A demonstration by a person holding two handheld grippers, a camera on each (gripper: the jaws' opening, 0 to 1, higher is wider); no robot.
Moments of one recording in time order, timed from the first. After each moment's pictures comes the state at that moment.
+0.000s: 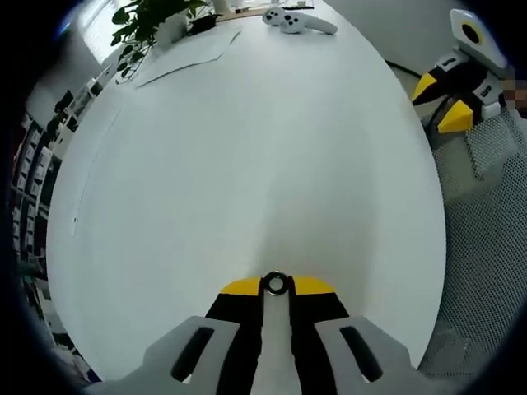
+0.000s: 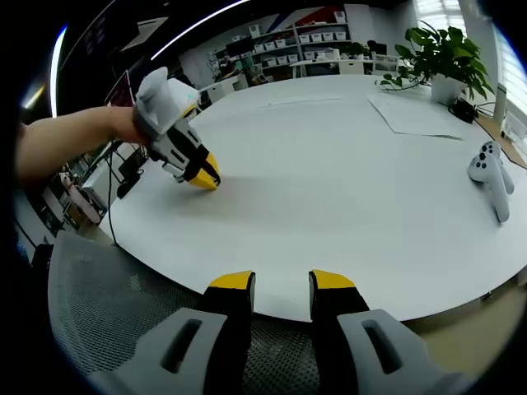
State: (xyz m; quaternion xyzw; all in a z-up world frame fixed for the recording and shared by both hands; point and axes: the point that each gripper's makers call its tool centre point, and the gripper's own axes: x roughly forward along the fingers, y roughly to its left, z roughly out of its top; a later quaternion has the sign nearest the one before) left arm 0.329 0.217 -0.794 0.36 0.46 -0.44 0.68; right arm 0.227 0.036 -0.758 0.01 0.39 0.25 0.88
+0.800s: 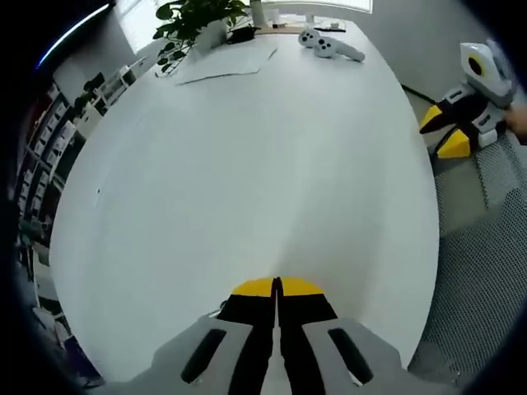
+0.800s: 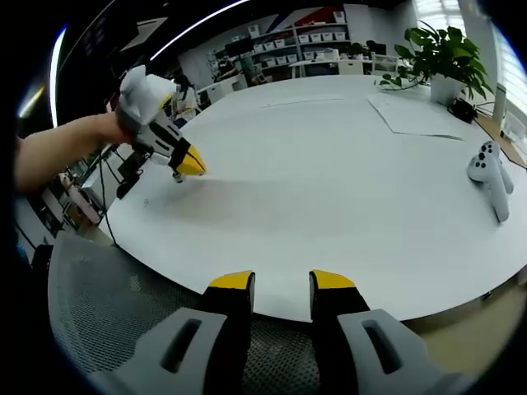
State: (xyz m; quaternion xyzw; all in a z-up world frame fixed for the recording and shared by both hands) left arm 0.331 0.241 -0.760 0.30 0.45 -0.39 0.75; right arm 0.227 0.036 -0.757 0.01 0.39 0.25 0.88
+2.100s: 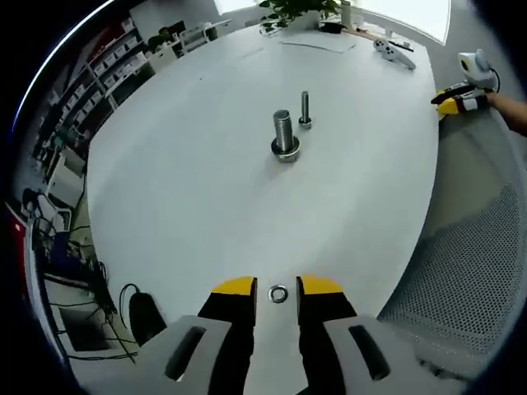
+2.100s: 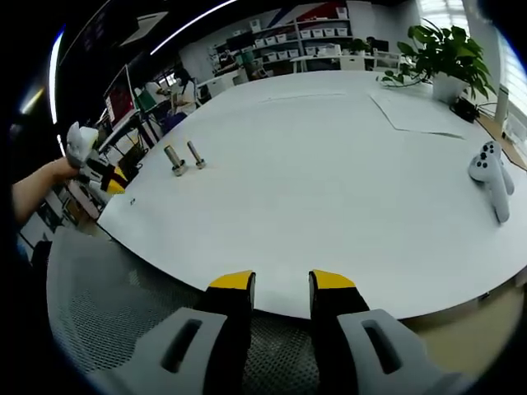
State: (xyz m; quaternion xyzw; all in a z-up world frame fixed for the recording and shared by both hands) left arm 0.206 0.446 -0.758 0.22 0.51 -0.23 0.80; right arm 0.224 0.035 -0.762 0.00 0.41 0.25 0.88
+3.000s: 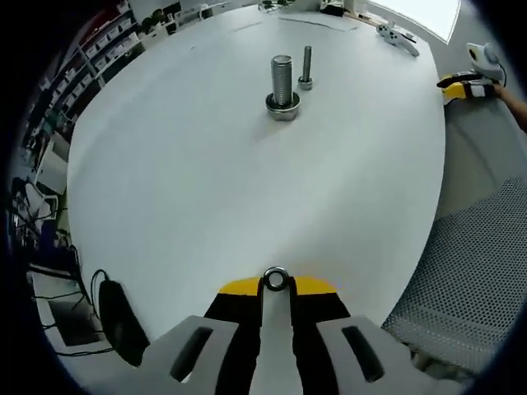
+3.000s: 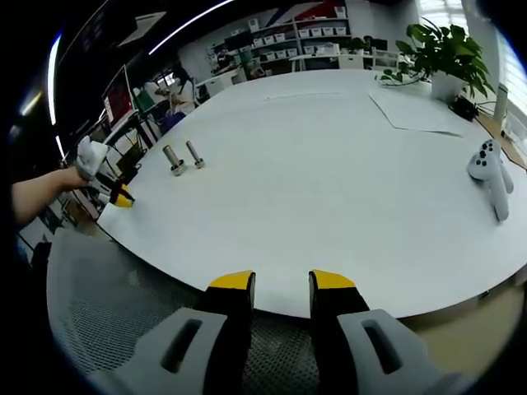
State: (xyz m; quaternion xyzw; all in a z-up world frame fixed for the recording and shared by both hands) left arm 0.204 0.447 -0.793 0.20 0.55 -0.24 0.78; right arm 0.224 0.035 -0.762 0.01 0.41 0.25 0.88
